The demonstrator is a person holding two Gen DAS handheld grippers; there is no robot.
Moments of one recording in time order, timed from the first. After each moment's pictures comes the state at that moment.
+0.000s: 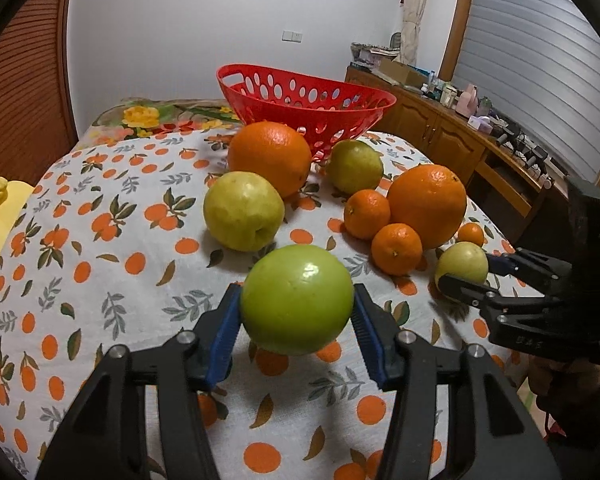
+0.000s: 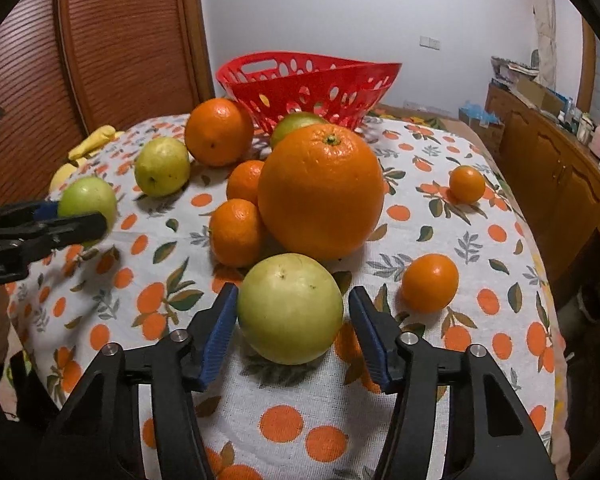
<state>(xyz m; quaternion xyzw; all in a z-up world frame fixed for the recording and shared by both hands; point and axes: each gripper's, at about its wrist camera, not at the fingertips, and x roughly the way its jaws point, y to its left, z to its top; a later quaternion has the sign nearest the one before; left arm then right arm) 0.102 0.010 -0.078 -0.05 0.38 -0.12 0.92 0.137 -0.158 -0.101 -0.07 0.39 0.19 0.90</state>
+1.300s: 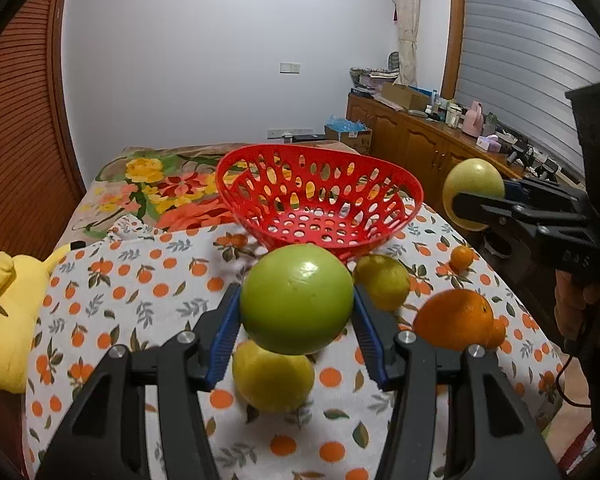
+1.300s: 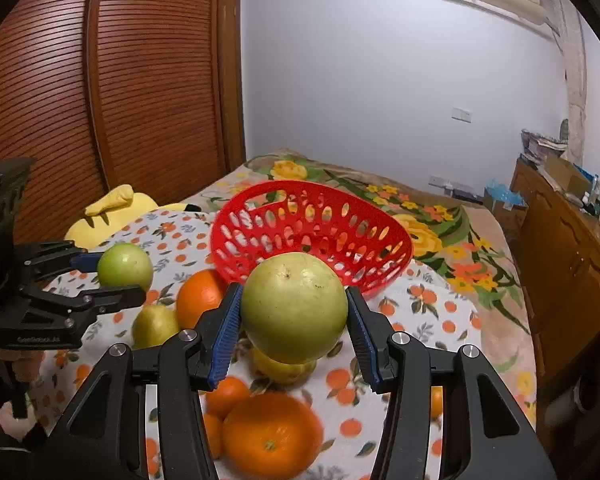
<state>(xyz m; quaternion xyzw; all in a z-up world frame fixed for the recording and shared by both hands) 0.200 0.012 -0.010 -0.01 0.33 -0.11 0.94 0.243 -0.145 0.015 -0.09 0.29 0.26 0.92</state>
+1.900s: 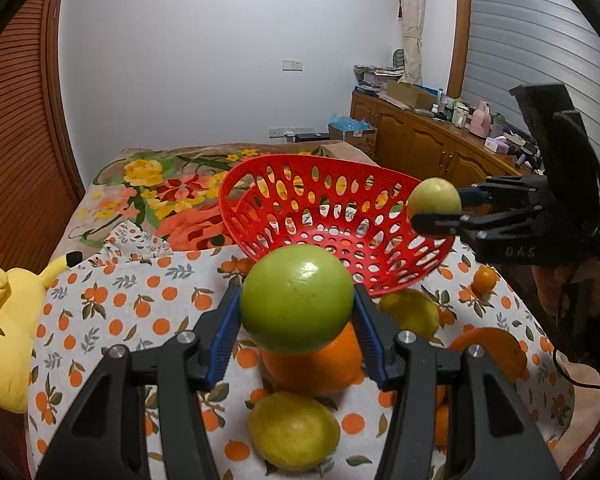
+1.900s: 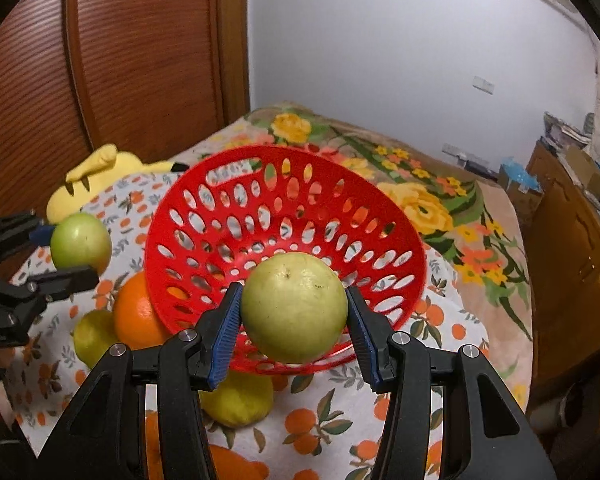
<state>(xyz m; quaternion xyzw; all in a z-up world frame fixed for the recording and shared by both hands) 0.253 0.017 -0.011 0.00 0.34 -0.11 0.94 0.332 -0.129 -0.012 -0.14 0.37 0.27 0.88</state>
